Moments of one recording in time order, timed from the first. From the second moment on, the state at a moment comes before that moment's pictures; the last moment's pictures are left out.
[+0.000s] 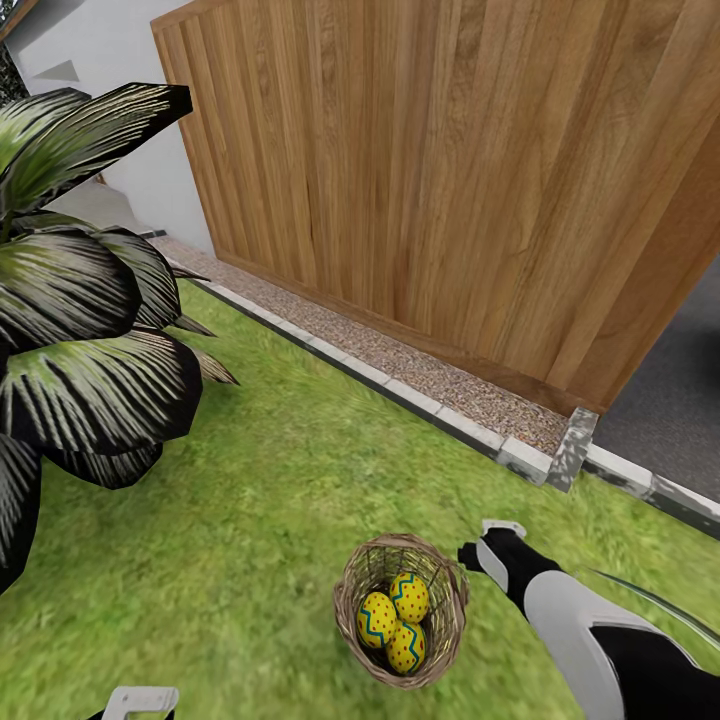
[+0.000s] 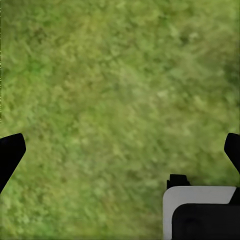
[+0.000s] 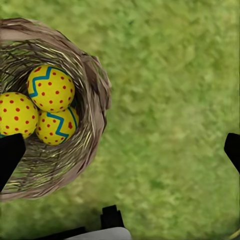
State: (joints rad) left arm 0.20 0.17 0.03 -1.45 0.05 0.47 0.09; right arm -0.87 0.01 -0.08 -0.18 -0.04 0.41 -0.24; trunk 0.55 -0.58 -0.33
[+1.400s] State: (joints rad) left arm 0.20 0.17 0.14 -1.38 0.04 0.43 0.08; right arm -0.87 0.01 -0.07 -0.16 -0.03 0.25 -0.23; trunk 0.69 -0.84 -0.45
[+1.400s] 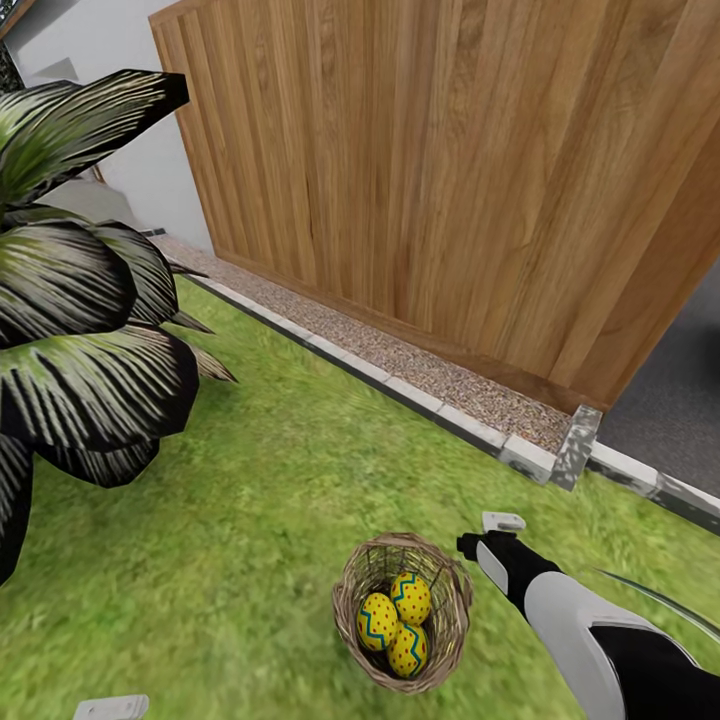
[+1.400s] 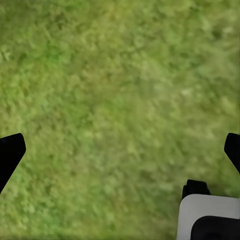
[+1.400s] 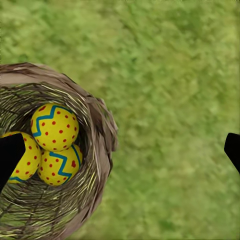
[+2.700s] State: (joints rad) left arm 0.20 0.17 0.14 -1.32 0.04 0.39 0.08; right arm -0.86 0.03 -0.07 -0.18 -0.03 0.14 -0.23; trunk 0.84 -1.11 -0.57
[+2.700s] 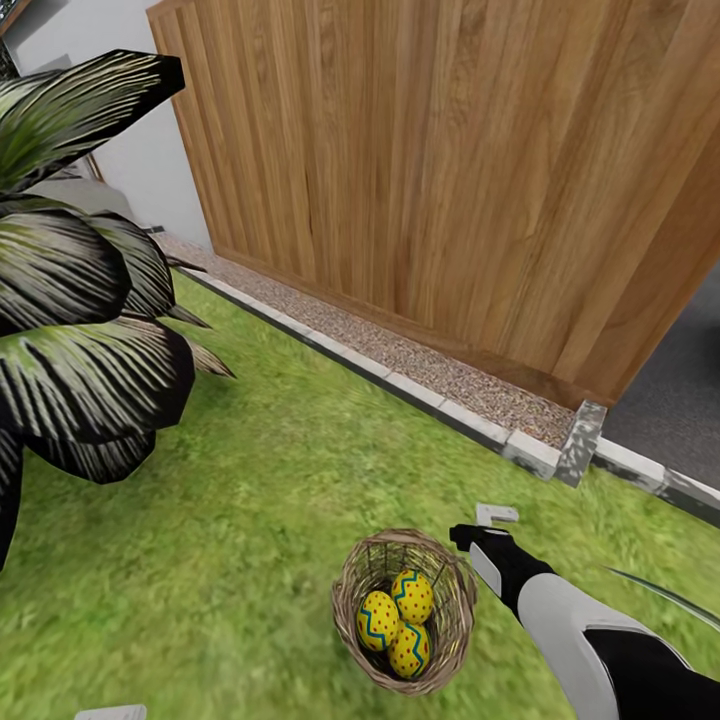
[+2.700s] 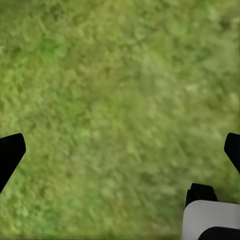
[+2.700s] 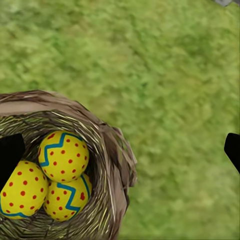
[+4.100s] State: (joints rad) left arm 0.20 0.17 0.14 -1.29 0.04 0.34 0.08; right arm -0.86 0.02 -0.10 -0.16 -0.06 0.15 -0.22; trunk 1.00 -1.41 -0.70
